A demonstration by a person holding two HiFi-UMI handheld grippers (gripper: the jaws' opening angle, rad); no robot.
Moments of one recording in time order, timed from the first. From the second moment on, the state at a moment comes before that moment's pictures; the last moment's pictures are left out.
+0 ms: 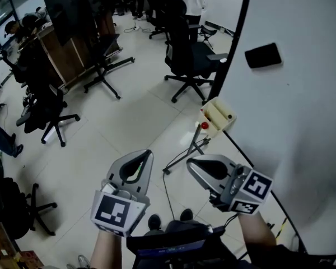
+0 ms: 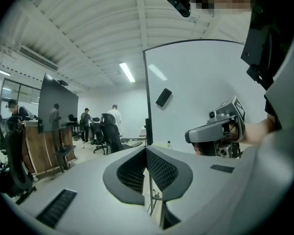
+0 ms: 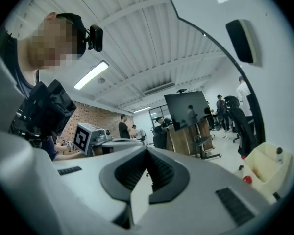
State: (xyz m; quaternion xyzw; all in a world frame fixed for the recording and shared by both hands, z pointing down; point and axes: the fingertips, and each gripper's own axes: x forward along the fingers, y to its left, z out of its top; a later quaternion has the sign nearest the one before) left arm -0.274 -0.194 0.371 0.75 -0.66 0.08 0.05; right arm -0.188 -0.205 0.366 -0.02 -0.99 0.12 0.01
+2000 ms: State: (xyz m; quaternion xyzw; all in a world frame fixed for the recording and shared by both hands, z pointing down) left arm -0.070 -0.062 0.339 0.76 -0.65 0.08 0.03; right arm 0.010 -0.077 0.324 0.03 -0.99 0.09 -0.05
